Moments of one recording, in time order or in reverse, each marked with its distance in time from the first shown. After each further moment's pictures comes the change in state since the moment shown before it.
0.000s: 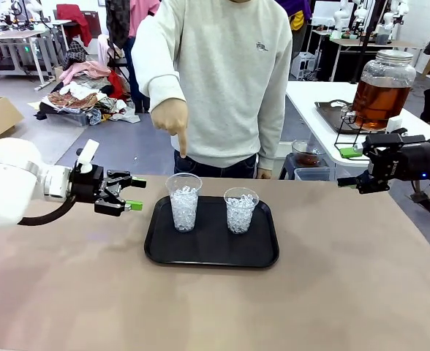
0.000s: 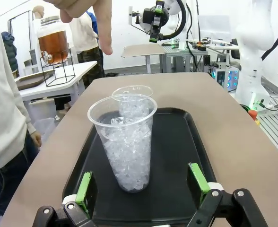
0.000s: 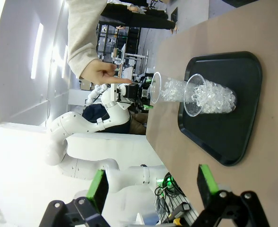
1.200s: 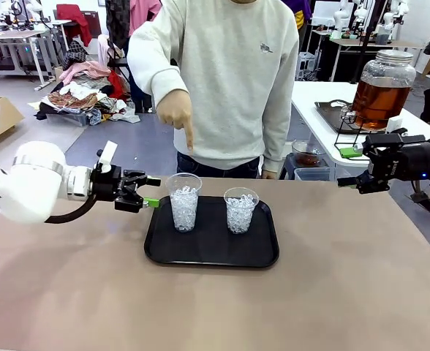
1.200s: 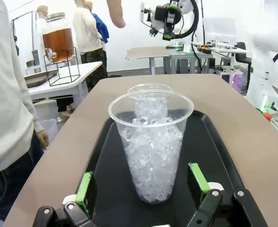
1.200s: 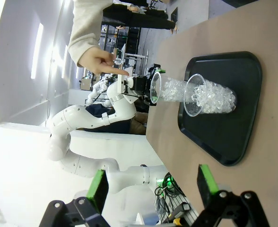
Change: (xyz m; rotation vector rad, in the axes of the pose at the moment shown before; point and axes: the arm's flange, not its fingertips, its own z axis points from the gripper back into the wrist) left arm -0.017 0.031 -0.040 0.008 -0.019 0.011; right arm 0.000 0.000 0.000 0.000 0.000 0.000
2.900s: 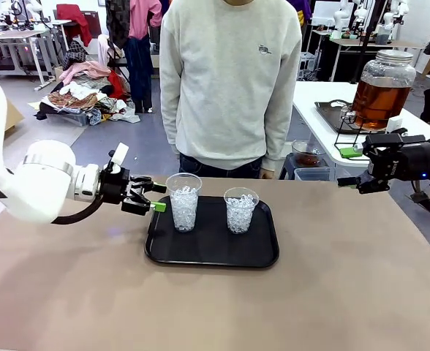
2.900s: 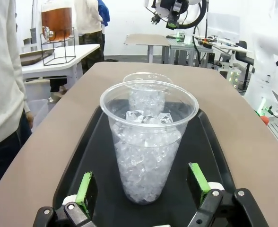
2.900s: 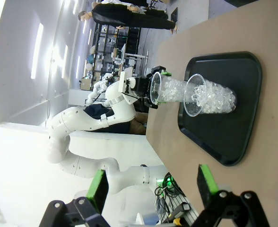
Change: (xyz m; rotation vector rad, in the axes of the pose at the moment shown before) left arm 0.003 -0.008 -0.017 -0.010 0.080 0.109; right arm 0.000 0.000 0.000 0.000 0.000 0.000
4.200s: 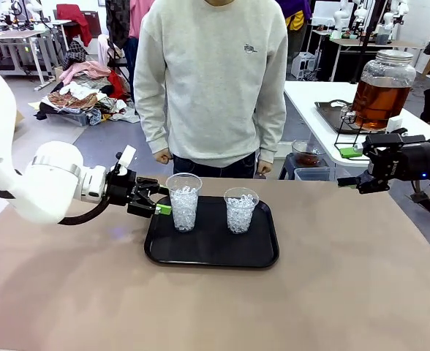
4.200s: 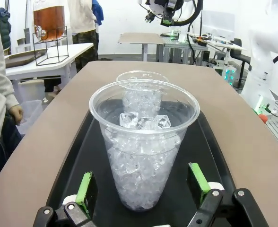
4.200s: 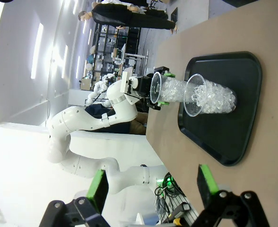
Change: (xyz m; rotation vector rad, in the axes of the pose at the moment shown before) left arm -0.002 0.001 -0.016 -0.029 0.005 -0.006; right arm 0.000 0.000 0.000 0.000 0.000 0.000
